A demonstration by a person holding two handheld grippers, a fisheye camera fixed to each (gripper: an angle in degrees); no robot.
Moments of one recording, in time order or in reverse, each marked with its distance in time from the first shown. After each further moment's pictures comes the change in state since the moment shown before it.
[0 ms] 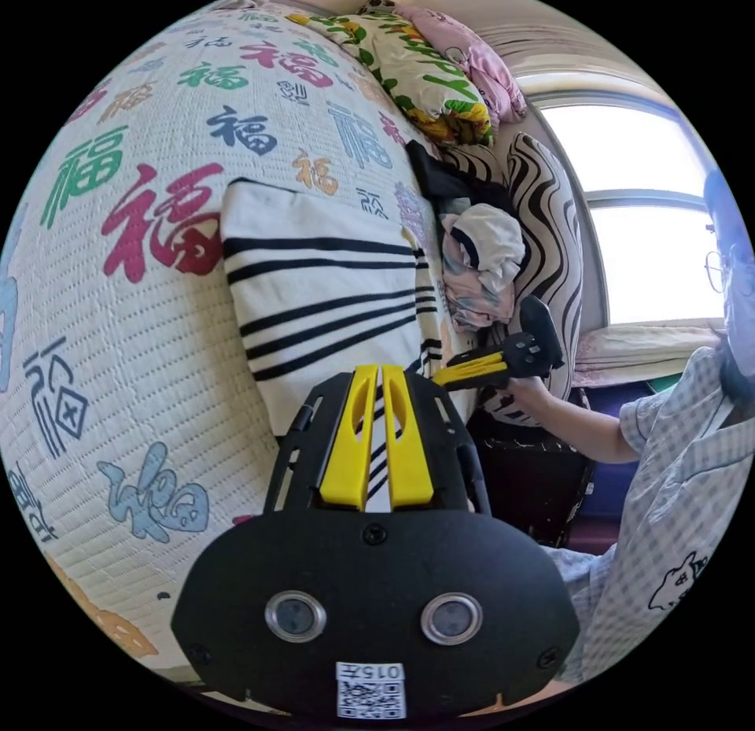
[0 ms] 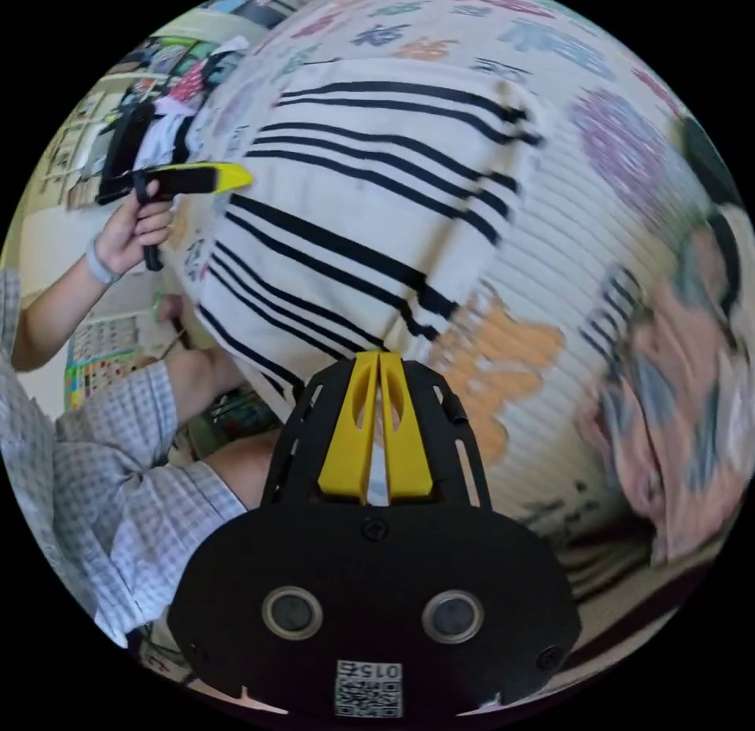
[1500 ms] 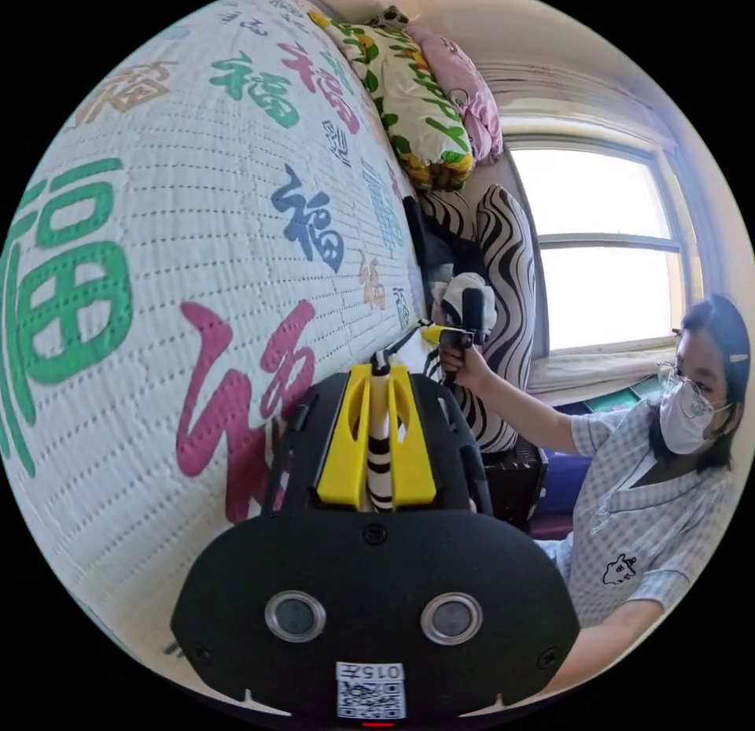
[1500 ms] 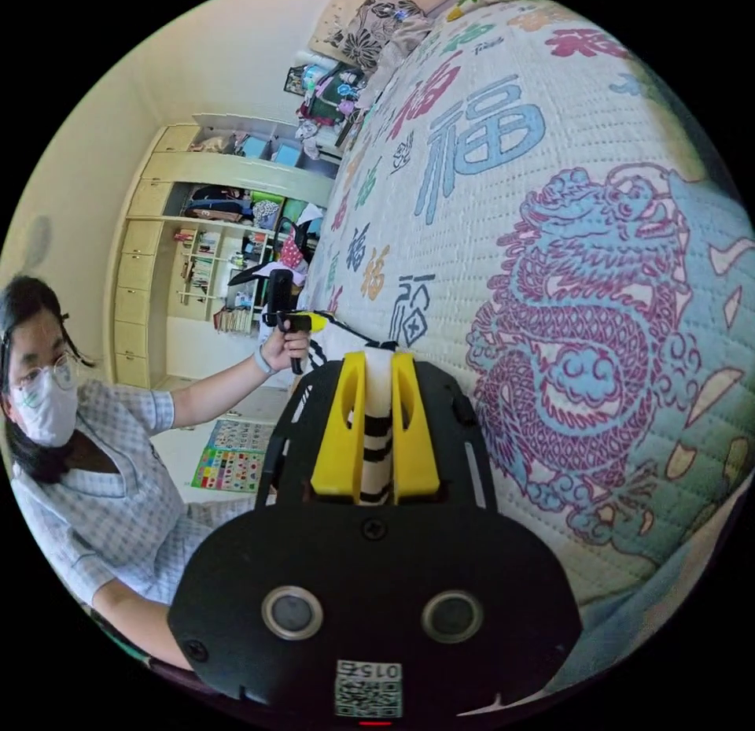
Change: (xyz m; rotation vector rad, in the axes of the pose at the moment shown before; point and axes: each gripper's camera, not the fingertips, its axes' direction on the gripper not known) left arm -0.148 -0.088 -0.027 0.031 0.274 0.032; right arm 0.168 -0.016 -0.041 0.483 -0.601 0.038
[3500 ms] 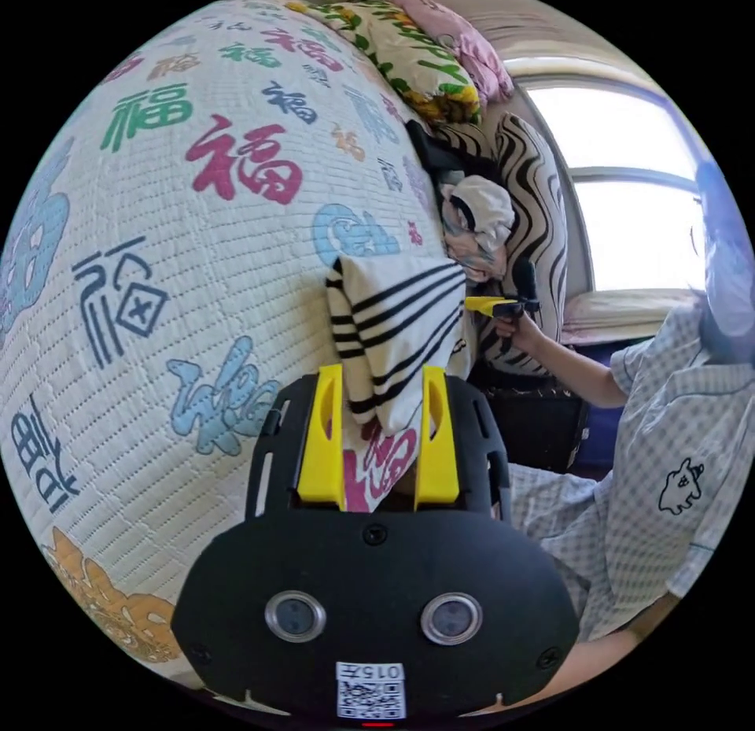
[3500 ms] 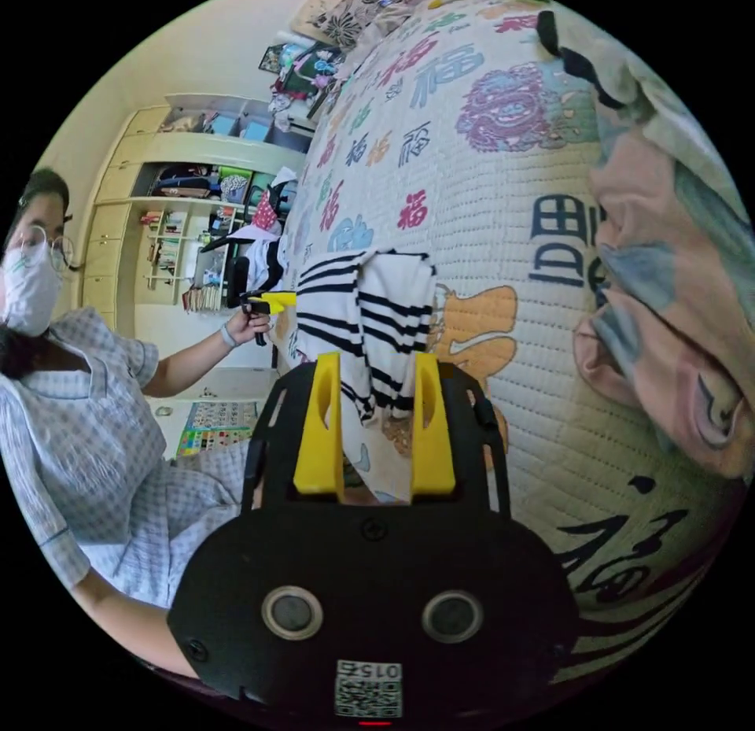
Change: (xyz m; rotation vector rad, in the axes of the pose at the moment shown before) left arm -0.003 0.205 -0.028 -0.120 -0.215 -0.007; right arm 0.003 0.159 0.125 -0.072 0.112 0.067
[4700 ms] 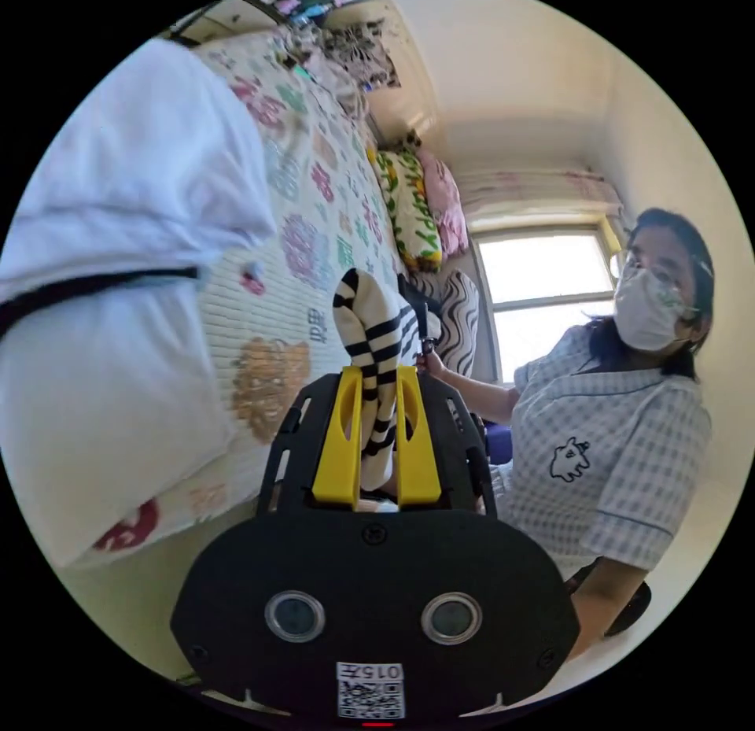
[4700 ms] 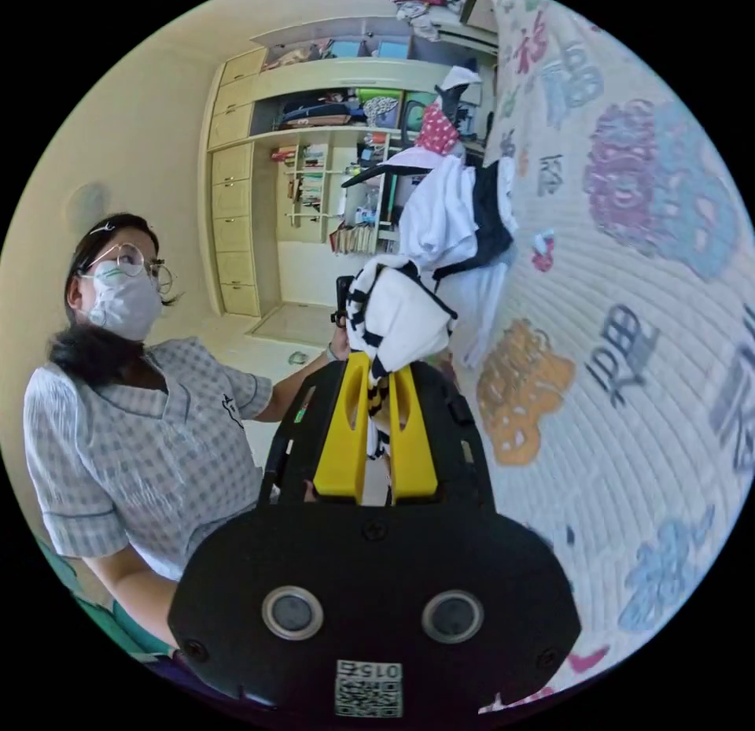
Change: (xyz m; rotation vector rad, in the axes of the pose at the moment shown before) left arm -0.190 0.359 -0.382 0.466 0.219 -0.160; right arm -0.253 -0.235 0.499 -0.260 -0.617 -0.218
